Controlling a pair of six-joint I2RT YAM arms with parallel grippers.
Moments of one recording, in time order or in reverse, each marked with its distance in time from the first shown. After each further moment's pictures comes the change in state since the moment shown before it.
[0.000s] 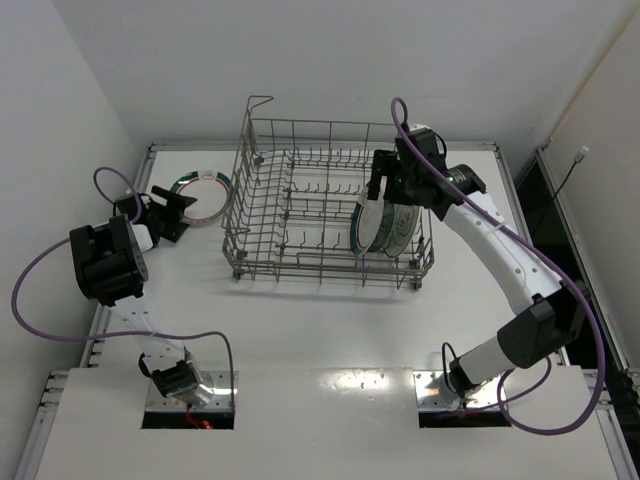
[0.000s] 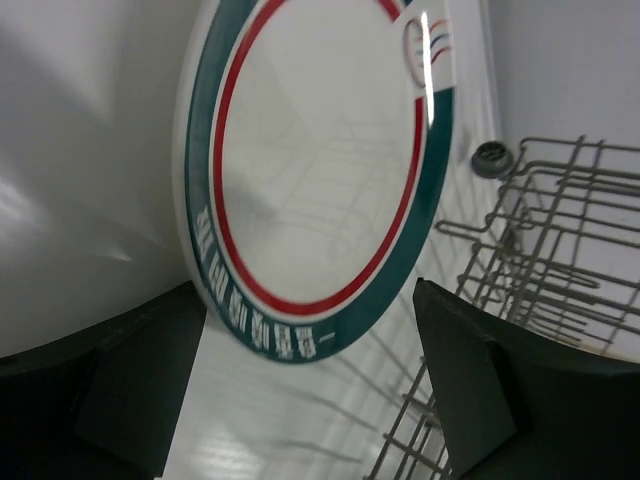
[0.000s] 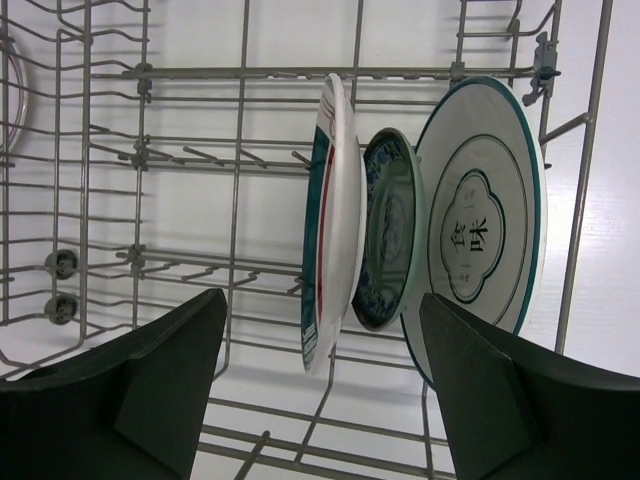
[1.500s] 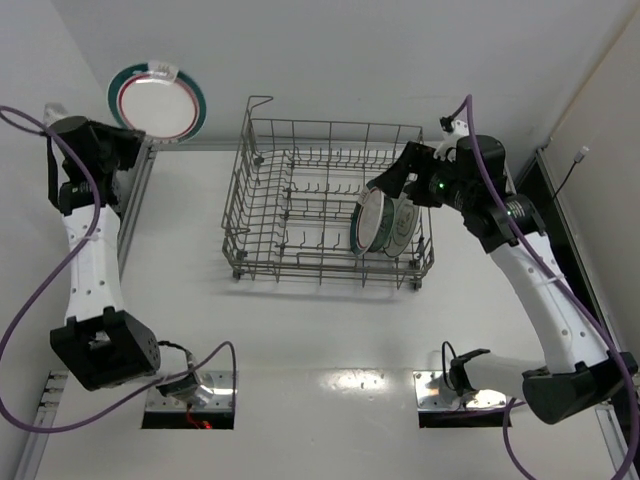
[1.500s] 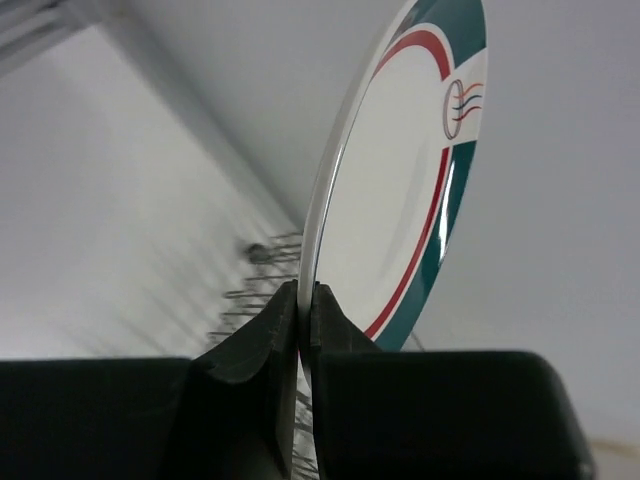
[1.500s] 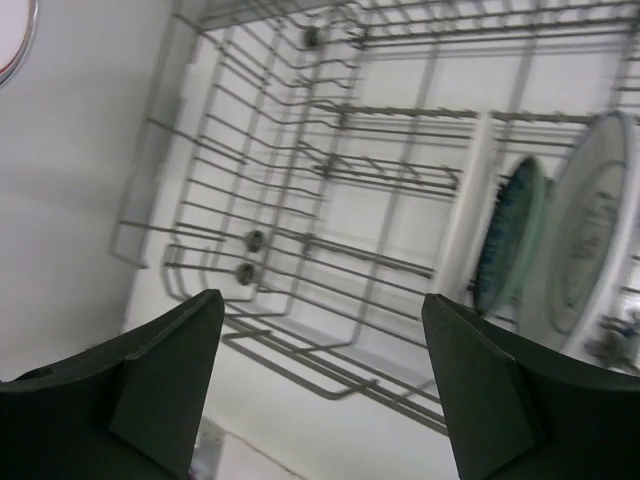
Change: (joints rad) left arm -0.031 -0.557 0.438 -0.644 -0.274 -0.055; right arm -0.126 -0.302 -0.134 0.144 -0.377 0.067
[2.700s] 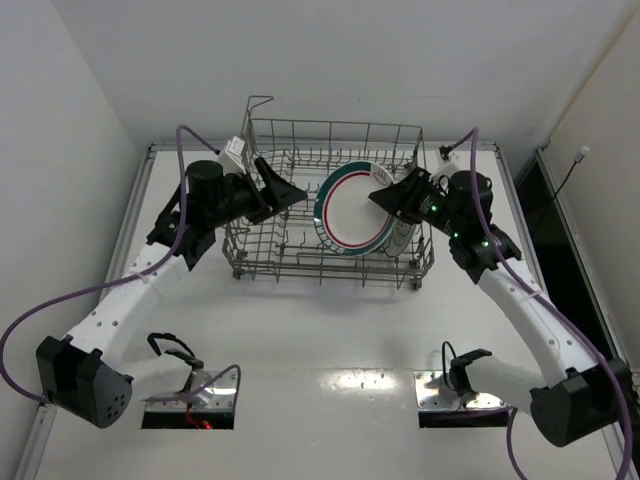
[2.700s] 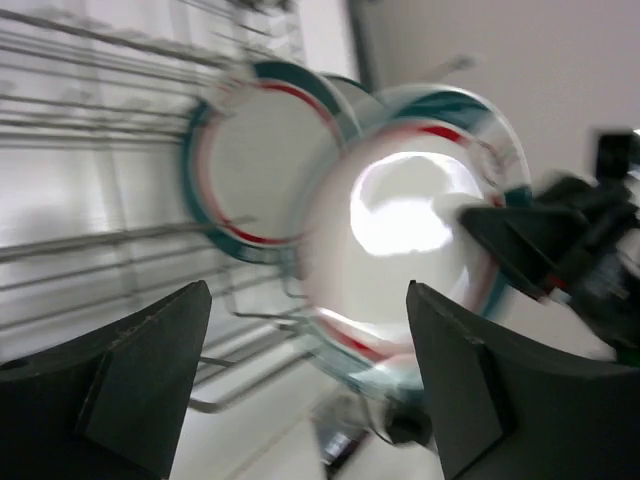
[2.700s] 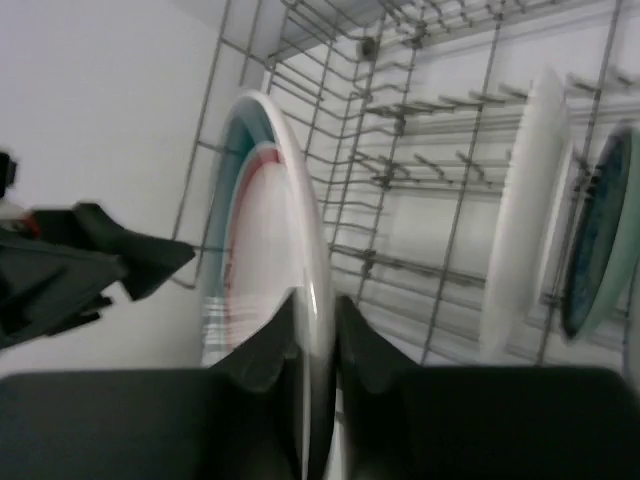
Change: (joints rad) left arm -0.758 -0.216 -0.327 0.135 0.256 0.056; right arm 0.003 -0.115 -0.449 0.568 -0.188 0.327
